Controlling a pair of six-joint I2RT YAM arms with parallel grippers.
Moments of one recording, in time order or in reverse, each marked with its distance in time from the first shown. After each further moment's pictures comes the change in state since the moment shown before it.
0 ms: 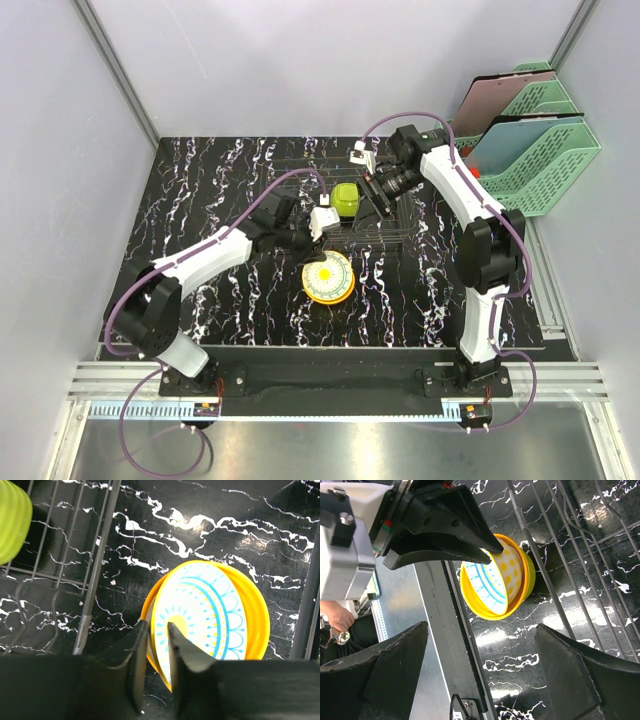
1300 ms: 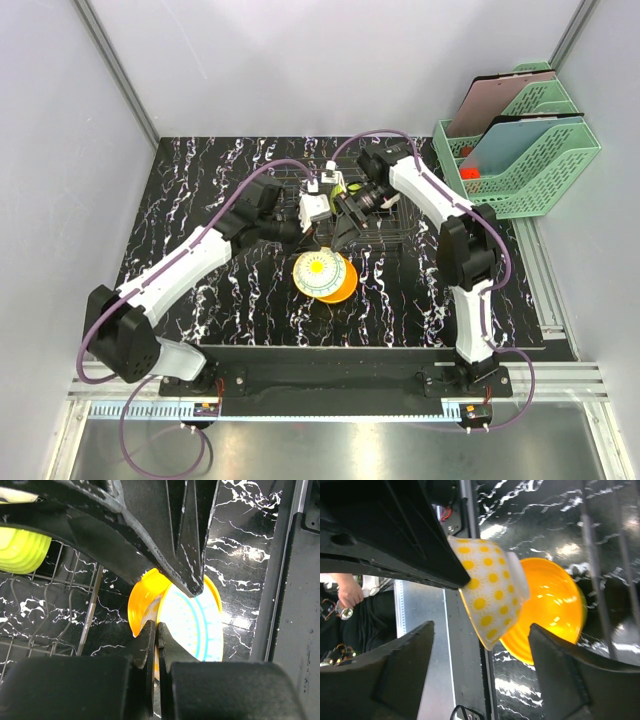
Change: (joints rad) left arm 0.012 -0.163 0.106 -0.211 0.035 -0.019; right arm 0.142 0.095 -0.021 0.000 -0.143 -0.073
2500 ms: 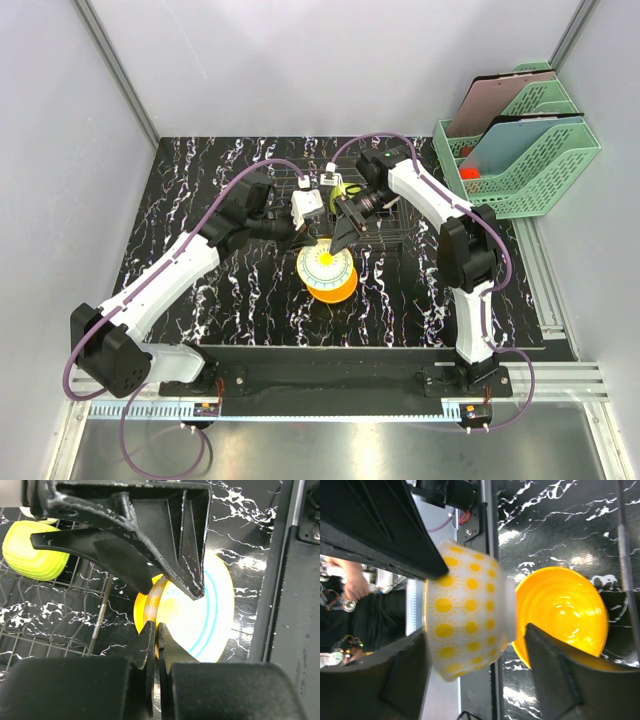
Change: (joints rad) left arm 0.002 -0.087 0.027 -0.032 -0.013 -0.010; right arm 0.011 -0.016 -0.039 0.000 -0.060 -0.027
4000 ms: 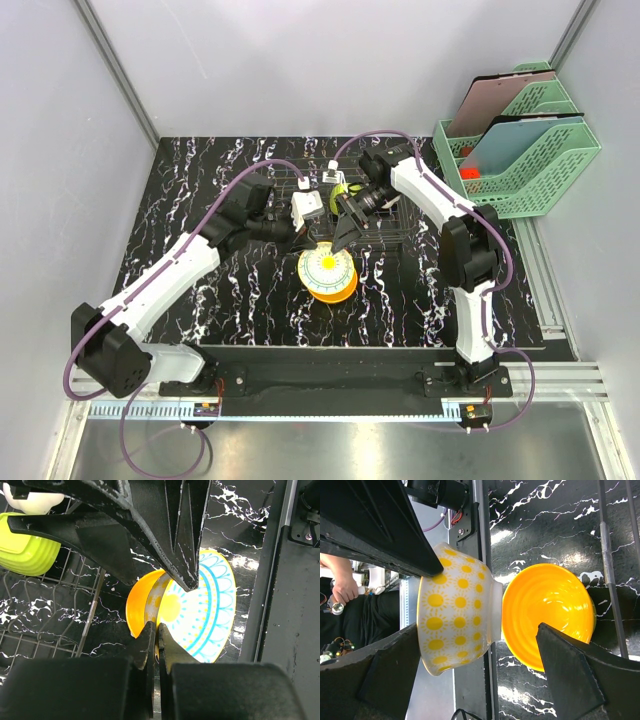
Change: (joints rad) left arm 0.000 0.000 -0.013 -0.008 0.009 -0.026; right arm -0.014 -0.001 0.013 0.000 0.016 -0.006
